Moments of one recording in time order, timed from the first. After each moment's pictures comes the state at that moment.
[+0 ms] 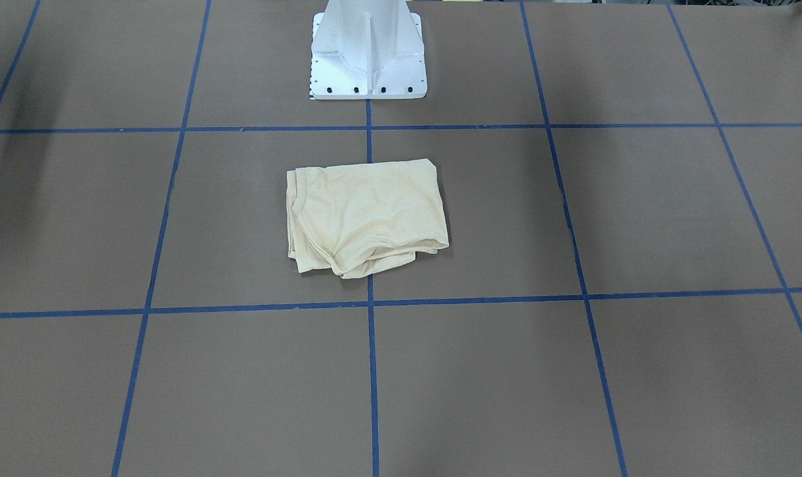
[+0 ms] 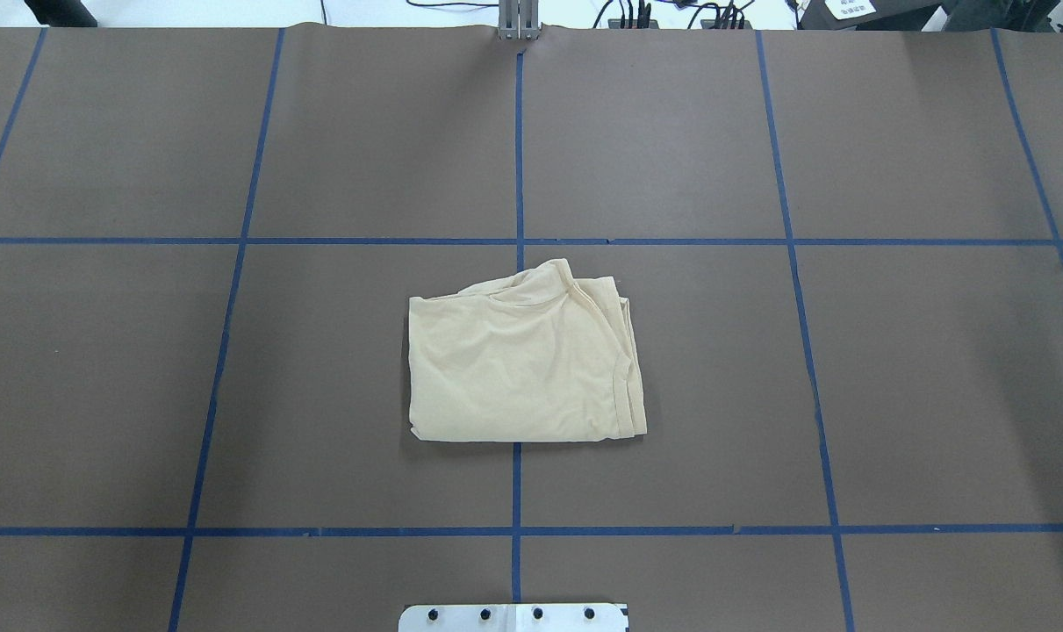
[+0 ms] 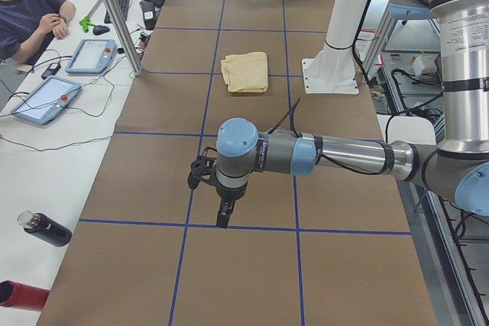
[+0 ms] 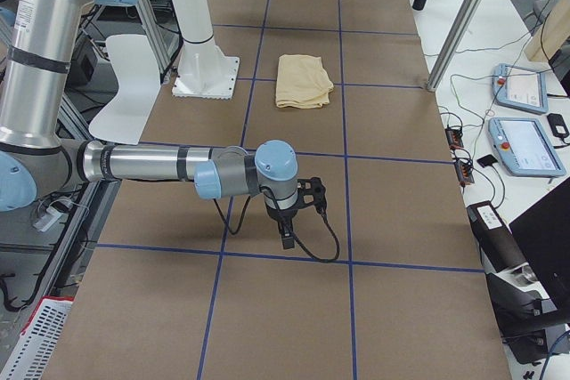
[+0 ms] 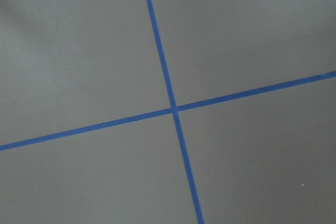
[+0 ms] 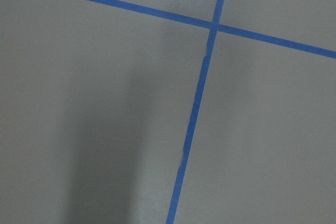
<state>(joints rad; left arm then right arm) -1.62 -1.39 -1.86 -1.56 -2.27 0.16 1.49 -1.86 1.87 -1.41 2.31 -0.04</state>
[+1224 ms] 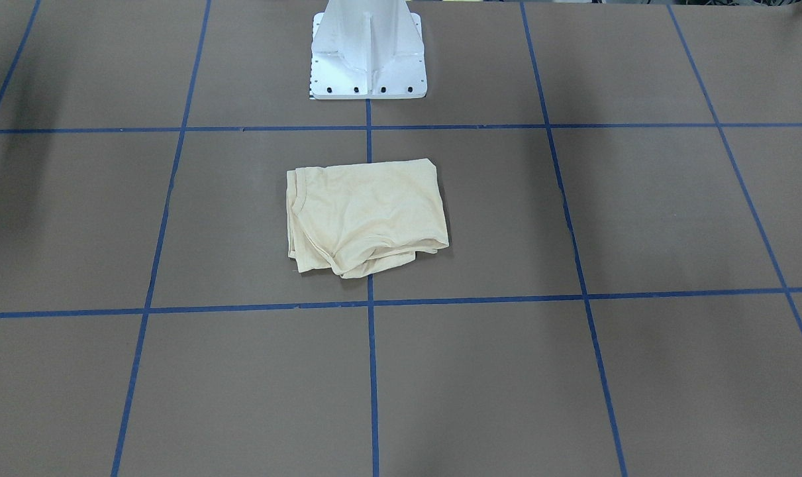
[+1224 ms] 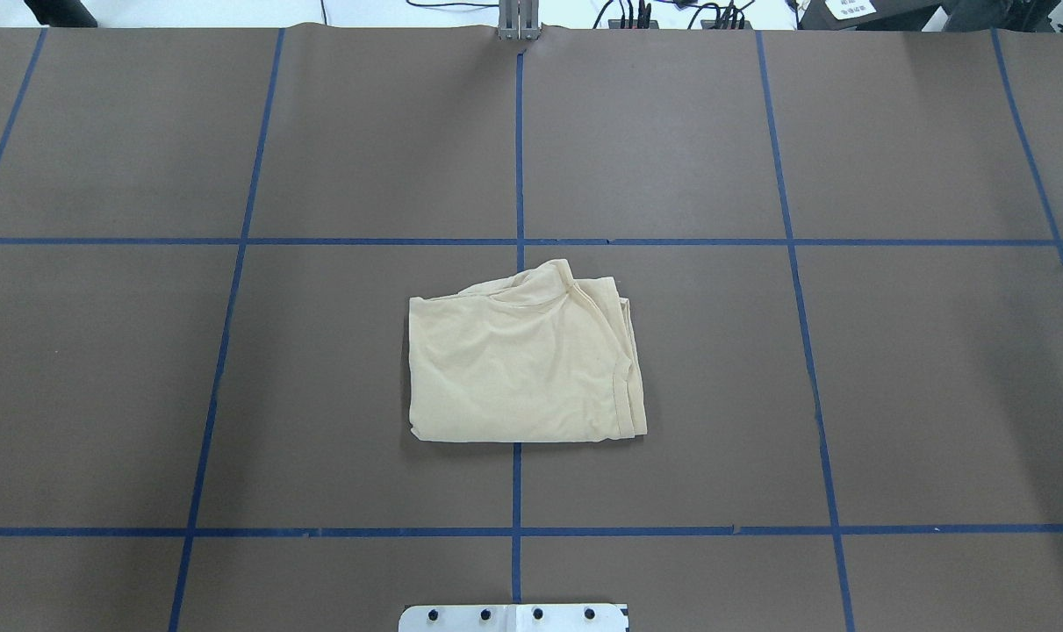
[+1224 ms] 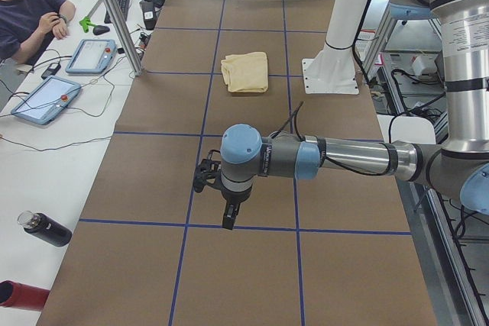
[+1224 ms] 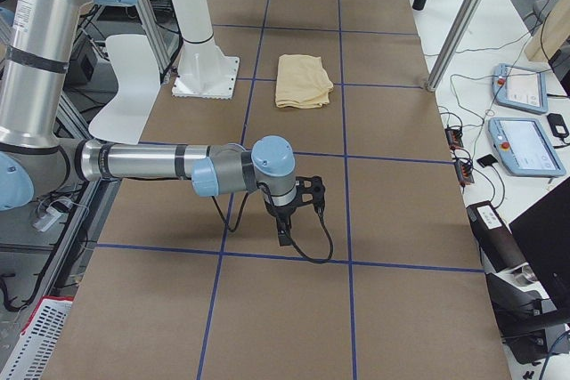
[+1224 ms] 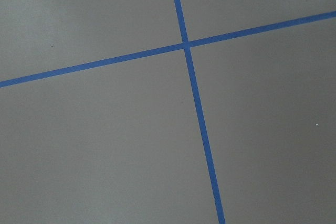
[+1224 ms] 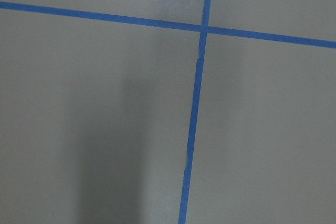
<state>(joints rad) -1.62 -1.37 -1.86 -1.57 -2.31 0.17 1.50 -1.87 1.90 -1.40 2.31 0.08</state>
